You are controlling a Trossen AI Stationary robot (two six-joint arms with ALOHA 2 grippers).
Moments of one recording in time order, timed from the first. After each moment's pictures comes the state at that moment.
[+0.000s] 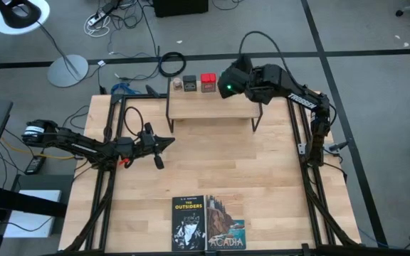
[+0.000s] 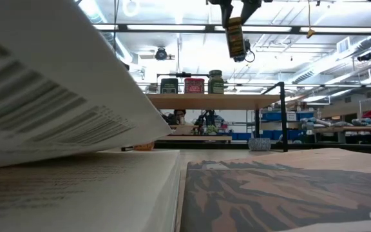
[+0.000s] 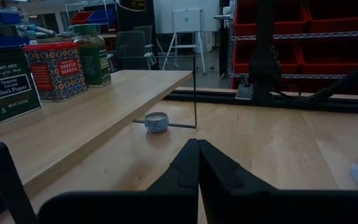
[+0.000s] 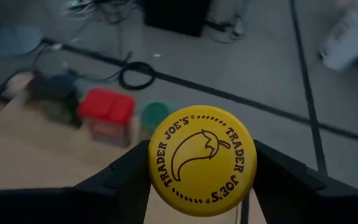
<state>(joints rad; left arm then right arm) -0.04 1.06 0.11 0.97 -0.40 0.02 -0.22 1.87 2.34 -1.54 0.88 0.78</state>
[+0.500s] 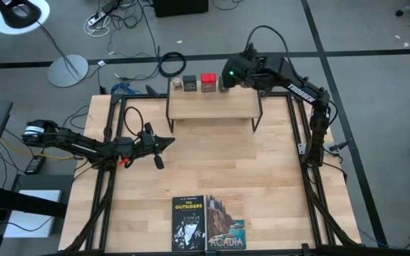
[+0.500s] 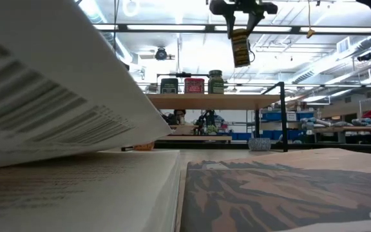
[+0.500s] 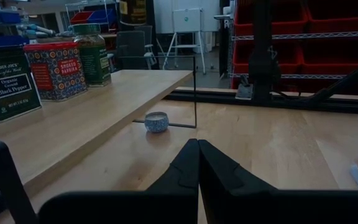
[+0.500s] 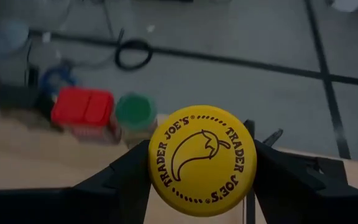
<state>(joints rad) -0.04 1.06 0.11 0.96 -0.40 0.02 -0.35 1.88 2.34 -1.57 0.73 0.88</state>
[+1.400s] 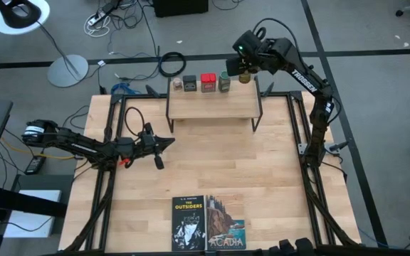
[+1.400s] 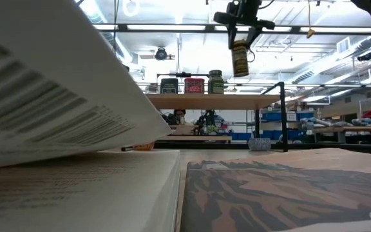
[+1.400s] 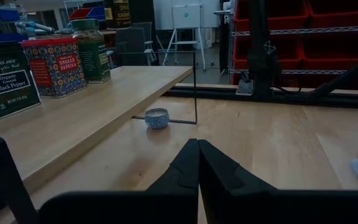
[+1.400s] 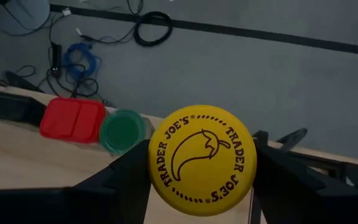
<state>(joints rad) -0.04 1.06 0.11 0.95 -0.40 0.02 -0.57 1.88 2.33 -1.45 0.44 0.67</state>
